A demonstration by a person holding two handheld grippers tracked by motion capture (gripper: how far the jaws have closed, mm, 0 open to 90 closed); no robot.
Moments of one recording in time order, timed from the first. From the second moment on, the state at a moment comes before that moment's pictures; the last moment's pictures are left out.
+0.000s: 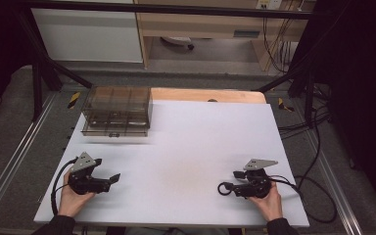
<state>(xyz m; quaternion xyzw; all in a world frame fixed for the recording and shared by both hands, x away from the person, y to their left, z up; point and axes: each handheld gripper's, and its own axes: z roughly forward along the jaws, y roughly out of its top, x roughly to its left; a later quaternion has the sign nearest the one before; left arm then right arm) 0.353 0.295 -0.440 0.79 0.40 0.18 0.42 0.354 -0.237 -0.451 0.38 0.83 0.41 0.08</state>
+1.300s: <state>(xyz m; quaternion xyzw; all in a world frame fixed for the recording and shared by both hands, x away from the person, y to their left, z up) 0.353 0.296 -0.441 0.79 0.40 0.18 0.42 0.350 -0.236 -0.452 0.40 0.83 0.39 0.06</state>
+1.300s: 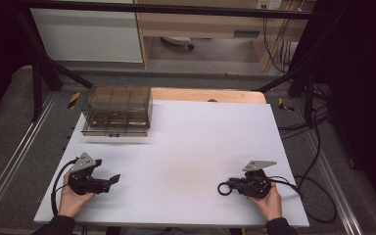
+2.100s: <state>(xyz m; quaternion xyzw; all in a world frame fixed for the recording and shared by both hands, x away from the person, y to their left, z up) 0.353 0.296 -0.441 0.79 0.40 0.18 0.42 0.350 -0.237 -0.451 0.40 0.83 0.38 0.05</state>
